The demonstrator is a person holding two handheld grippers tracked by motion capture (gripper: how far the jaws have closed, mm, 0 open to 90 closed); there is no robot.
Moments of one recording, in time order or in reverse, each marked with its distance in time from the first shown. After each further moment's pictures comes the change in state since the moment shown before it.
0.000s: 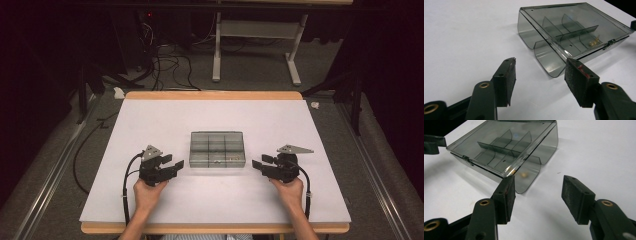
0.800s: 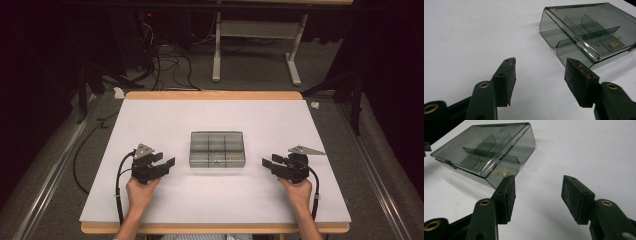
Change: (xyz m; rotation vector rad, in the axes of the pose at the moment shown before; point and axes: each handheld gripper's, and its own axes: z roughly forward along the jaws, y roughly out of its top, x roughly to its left) left arm 0.019 -0.001 -0.007 0.008 0.080 -0.018; right arm -0.021 -0.008 -0.016 -0.034 -0.061 0.060
